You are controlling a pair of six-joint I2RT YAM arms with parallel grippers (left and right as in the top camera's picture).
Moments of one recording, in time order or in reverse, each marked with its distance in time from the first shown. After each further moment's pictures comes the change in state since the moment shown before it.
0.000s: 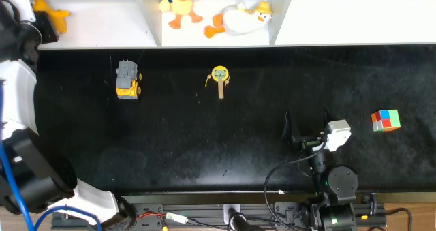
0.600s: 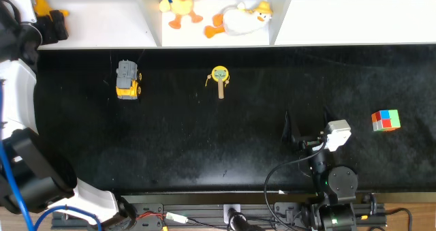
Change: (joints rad) left arm 0.000 0.001 0.002 -0.015 -0.006 0.018; right arm 0.000 0.000 0.000 0.000 0.000 0.001
